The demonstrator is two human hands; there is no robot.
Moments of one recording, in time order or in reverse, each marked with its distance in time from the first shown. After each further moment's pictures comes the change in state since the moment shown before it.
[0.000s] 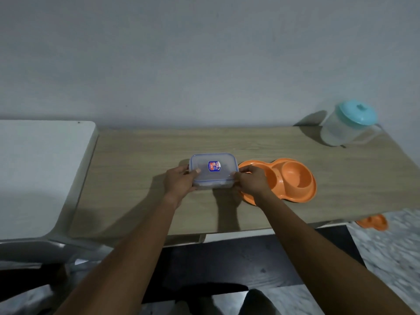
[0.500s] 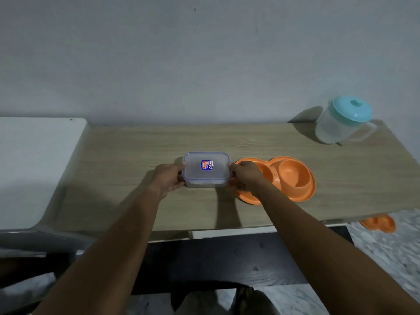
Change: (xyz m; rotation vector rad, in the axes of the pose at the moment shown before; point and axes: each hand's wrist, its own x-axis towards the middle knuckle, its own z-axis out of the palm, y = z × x) left_hand -0.003 0.018 0.023 0.058 -0.005 -0.193; right_hand 0.021 -0.010 -0.040 0.055 -0.189 0.124
